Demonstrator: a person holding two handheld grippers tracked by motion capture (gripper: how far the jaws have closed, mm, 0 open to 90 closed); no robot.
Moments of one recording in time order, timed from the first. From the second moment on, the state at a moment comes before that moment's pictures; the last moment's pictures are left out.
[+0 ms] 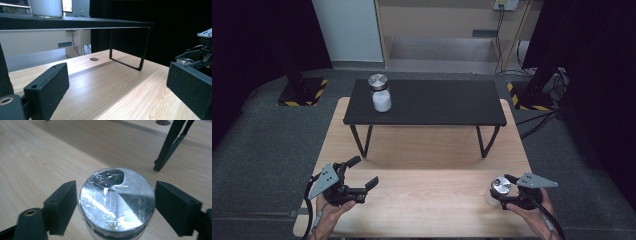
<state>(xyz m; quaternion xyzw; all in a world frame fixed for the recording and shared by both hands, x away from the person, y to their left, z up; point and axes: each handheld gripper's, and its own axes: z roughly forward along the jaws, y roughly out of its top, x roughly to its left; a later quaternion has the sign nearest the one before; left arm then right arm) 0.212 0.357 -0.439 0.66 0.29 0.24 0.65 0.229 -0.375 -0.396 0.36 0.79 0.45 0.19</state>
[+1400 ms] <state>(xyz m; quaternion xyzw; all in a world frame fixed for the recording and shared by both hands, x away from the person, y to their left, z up) 0.214 0.357 -0.440 0.66 0.29 0.23 0.65 0.233 -0.378 -0.322 0.28 0.80 0.49 0.21</state>
